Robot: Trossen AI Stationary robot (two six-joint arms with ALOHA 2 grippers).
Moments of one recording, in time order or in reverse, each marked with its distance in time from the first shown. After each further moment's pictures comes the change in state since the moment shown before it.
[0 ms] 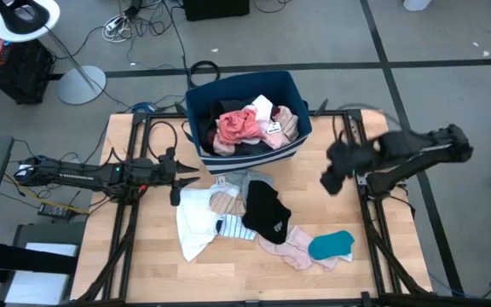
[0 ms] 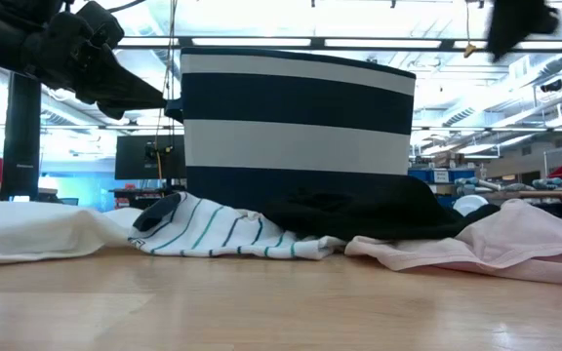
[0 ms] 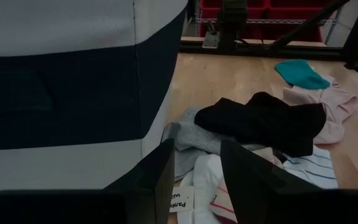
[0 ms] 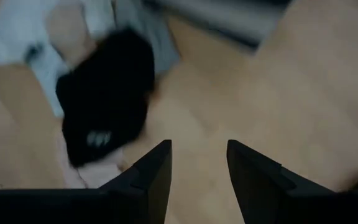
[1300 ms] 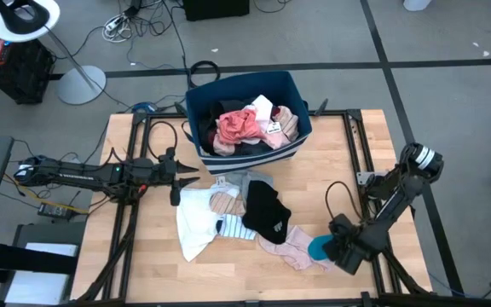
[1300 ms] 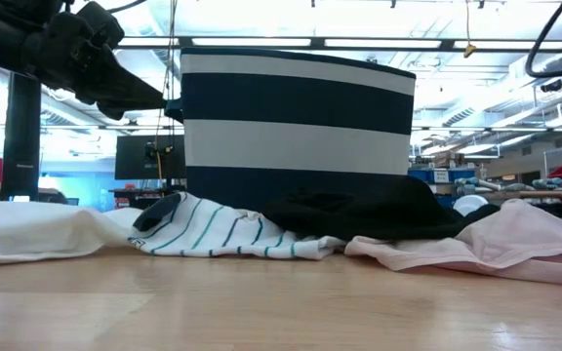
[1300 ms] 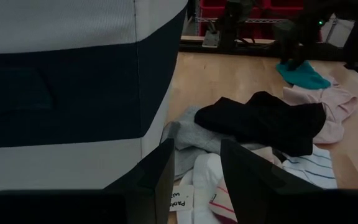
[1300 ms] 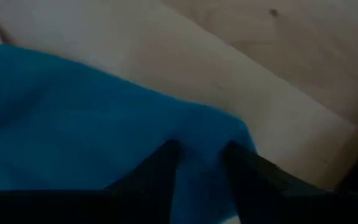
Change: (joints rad) left arm 0.000 0.000 0.000 -0.003 0.000 -0.007; right arm 0.668 0.552 -0.335 0.446 -0.229 0.938
